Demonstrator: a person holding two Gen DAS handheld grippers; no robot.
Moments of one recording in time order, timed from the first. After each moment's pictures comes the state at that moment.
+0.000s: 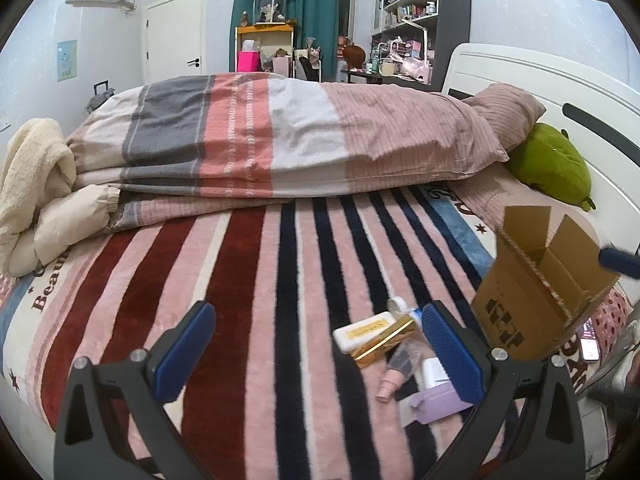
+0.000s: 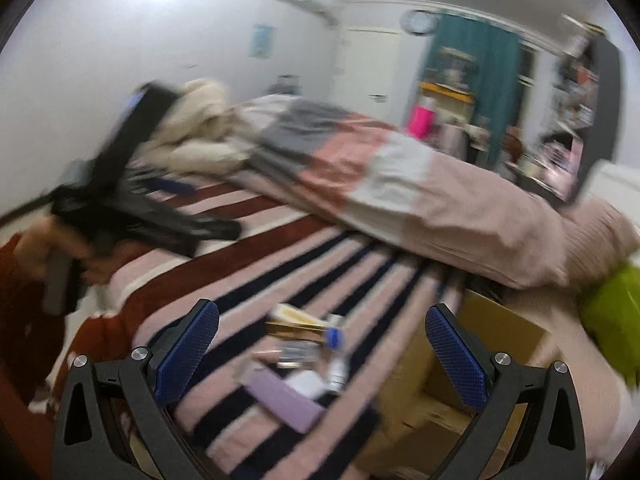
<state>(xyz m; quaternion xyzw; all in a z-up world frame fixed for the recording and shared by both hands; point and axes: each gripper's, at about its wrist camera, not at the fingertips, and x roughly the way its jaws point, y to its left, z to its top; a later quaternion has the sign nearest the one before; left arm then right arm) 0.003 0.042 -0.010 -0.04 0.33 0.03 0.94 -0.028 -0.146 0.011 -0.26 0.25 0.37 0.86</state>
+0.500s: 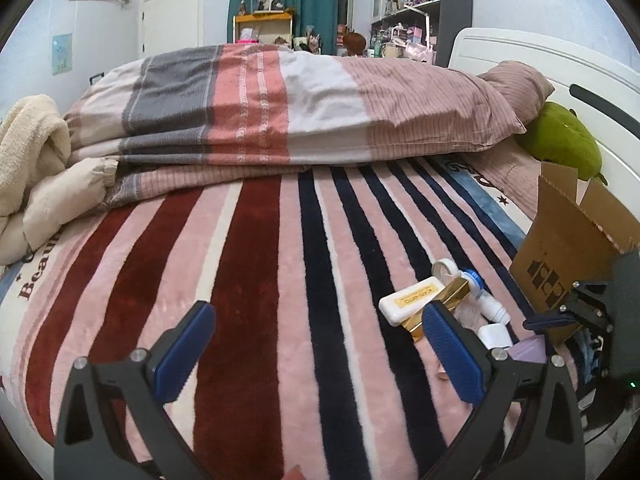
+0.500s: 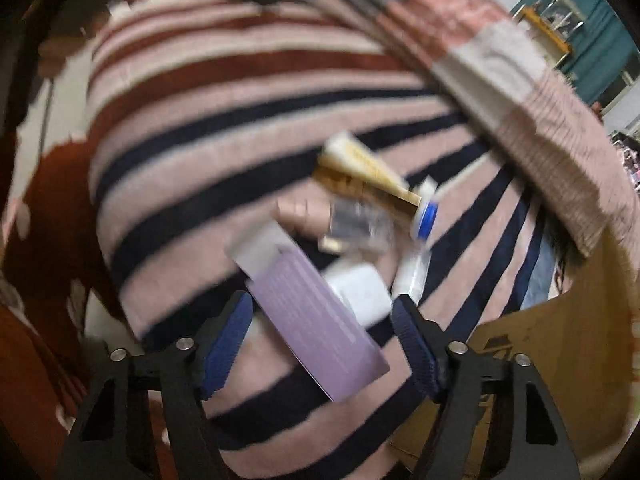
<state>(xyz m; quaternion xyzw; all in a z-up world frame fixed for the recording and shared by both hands) 0.010 0.079 -0.079 -0.02 0.34 0.02 0.94 0.023 -0.114 -0.156 -0.44 0.44 0.33 0.71</state>
